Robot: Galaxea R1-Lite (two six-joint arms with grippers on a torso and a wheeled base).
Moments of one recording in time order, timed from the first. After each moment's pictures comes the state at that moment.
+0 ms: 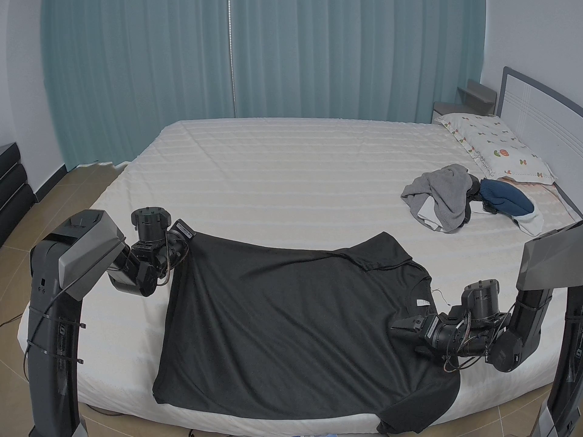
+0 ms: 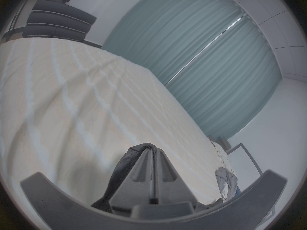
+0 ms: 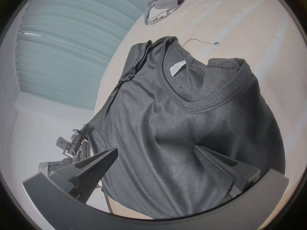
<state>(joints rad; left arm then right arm) -0.08 2.55 -1.36 -0.92 0.03 -0.85 0.25 2.24 -0.35 -1.19 0.31 0.93</state>
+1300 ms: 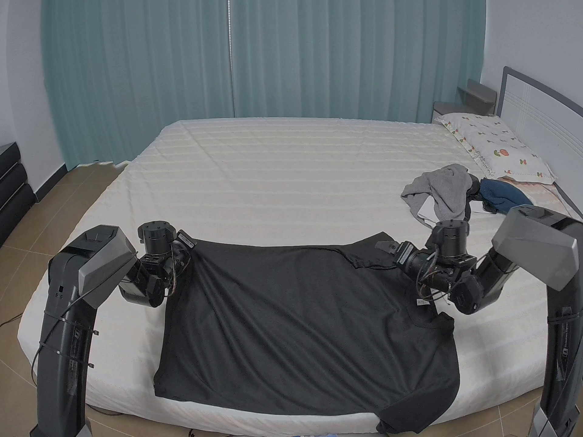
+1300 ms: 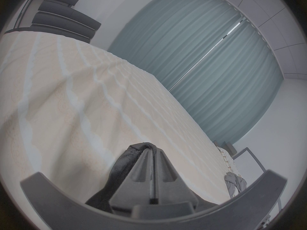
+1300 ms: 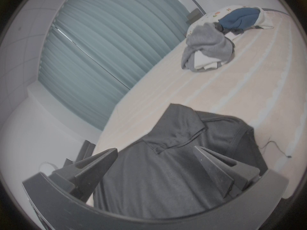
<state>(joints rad) -0.07 2.68 -1.43 -0.97 0.10 -0.84 0.26 2.41 -1.08 -0.90 0.09 0.77</state>
